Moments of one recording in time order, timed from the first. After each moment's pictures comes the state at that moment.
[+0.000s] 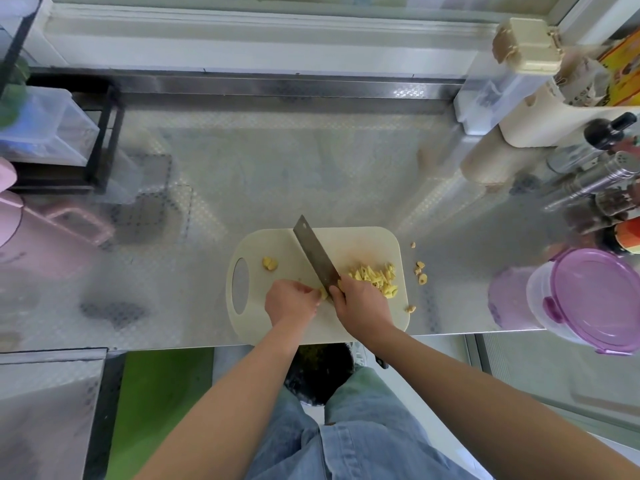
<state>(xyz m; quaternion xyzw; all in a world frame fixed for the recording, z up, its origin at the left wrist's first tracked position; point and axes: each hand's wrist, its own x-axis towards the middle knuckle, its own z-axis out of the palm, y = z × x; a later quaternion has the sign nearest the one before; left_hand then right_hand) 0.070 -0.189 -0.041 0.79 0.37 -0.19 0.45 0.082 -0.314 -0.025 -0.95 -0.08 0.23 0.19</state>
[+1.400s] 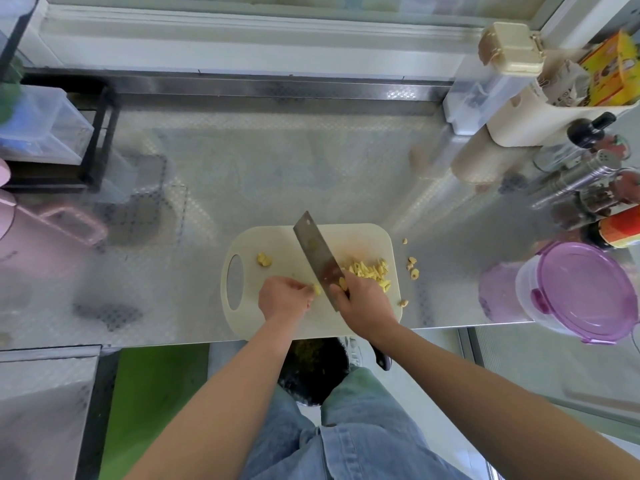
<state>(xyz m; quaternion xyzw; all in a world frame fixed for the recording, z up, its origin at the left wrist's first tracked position) 0.066 -0.190 -0.039 0.77 0.39 -0.18 0.48 0.075 -0.329 -0.017 -0.94 -0.07 0.22 0.25</state>
